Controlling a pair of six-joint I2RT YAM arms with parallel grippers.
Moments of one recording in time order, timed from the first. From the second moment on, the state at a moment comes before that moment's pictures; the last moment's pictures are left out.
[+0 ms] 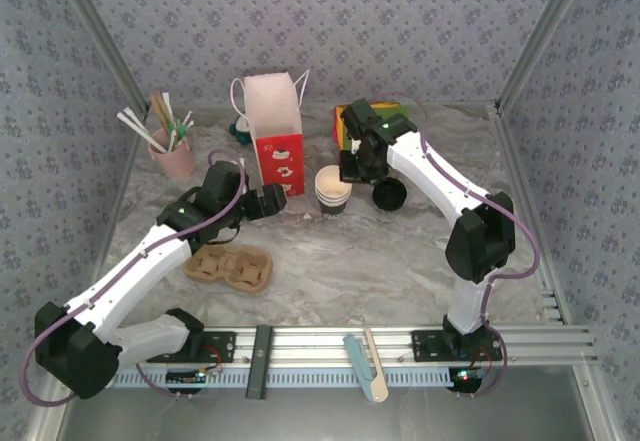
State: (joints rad) left arm -0.57 1.10 0.94 -0.59 -0.03 -0.71; right arm 0.55 1.84 1.76 -1.11 -0.08 0.49
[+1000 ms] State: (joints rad) left arm -0.47 1.47 0.76 0.13 0.55 -1.18; right arm 0.54 1.84 1.76 -1.08 -0.09 0.51
